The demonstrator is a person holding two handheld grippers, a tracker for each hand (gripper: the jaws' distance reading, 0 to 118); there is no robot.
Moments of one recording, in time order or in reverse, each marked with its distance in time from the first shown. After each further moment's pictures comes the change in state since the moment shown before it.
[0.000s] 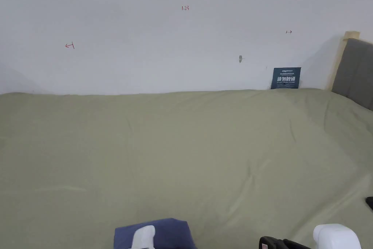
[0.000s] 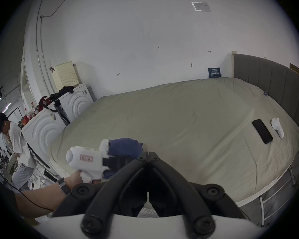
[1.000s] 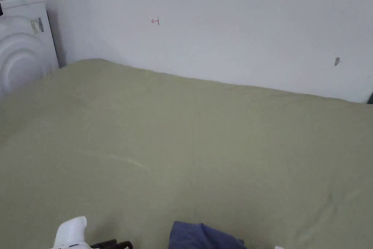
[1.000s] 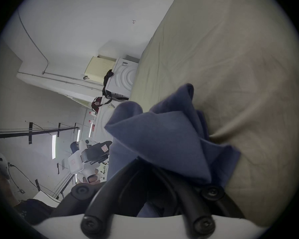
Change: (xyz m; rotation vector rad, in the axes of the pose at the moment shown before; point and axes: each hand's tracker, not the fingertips) left arm -0.047 -0.014 0.193 0.320 0.366 0.264; right arm 0.062 -0.091 -0.302 -0.560 0.799 -0.550
